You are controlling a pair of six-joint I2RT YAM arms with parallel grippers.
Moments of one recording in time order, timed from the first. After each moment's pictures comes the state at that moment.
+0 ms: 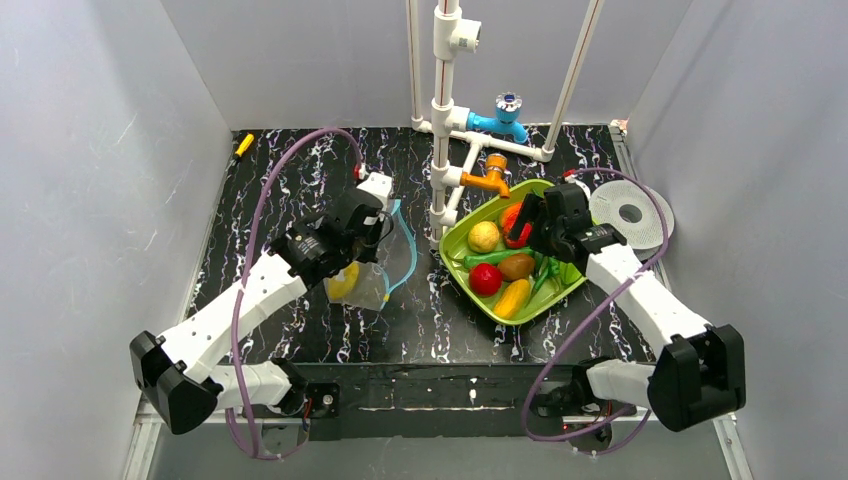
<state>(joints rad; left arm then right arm) -0.75 1.20 1.19 -0.79 -0.37 -0.22 0.38 1.19 0.90 -0.53 0.17 0.65</state>
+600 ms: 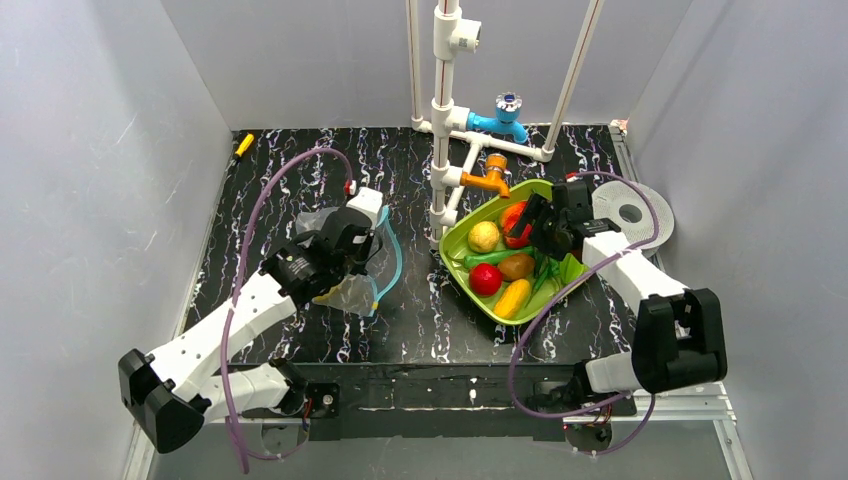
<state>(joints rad) -0.75 1.08 1.02 -0.71 -0.41 -0.17 0.23 1.36 0.87 -0.37 -0.05 0.65</state>
